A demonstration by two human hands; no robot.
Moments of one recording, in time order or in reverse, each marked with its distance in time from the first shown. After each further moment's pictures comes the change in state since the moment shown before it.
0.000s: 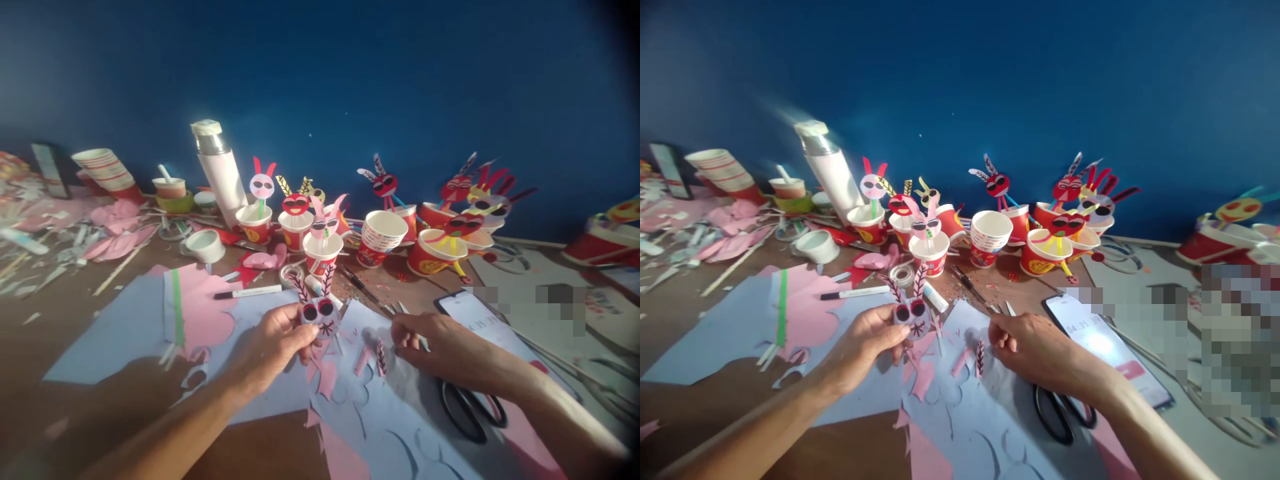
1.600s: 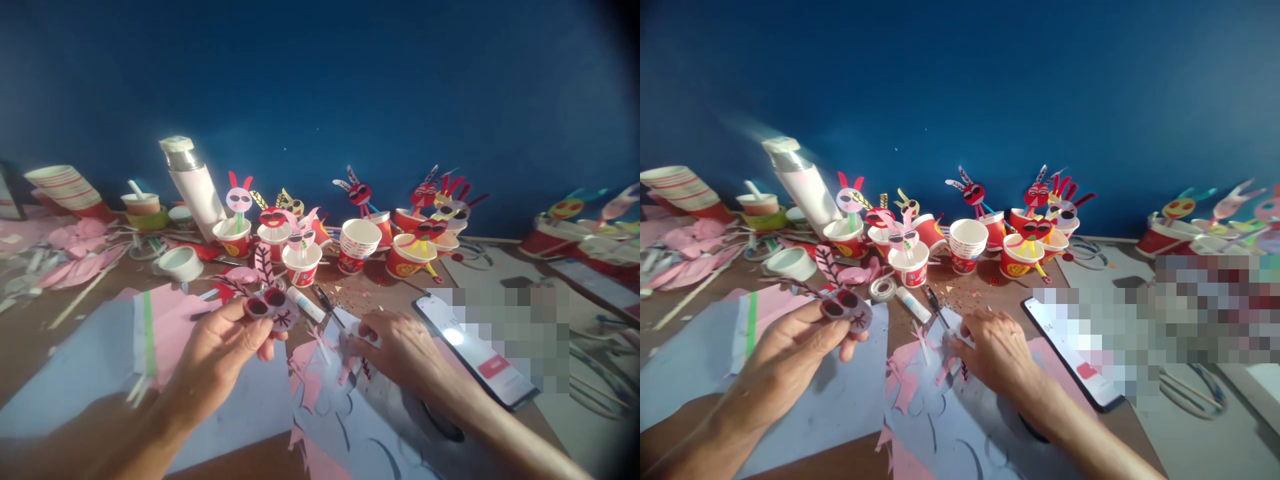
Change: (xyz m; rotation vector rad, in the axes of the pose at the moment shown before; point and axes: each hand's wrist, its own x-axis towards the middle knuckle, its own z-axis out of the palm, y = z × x) left_hand -0.017 0.039 -0.015 0.029 0.168 0.228; right_hand 0.011 -0.026 0.025 -0.162 0.339 0.089
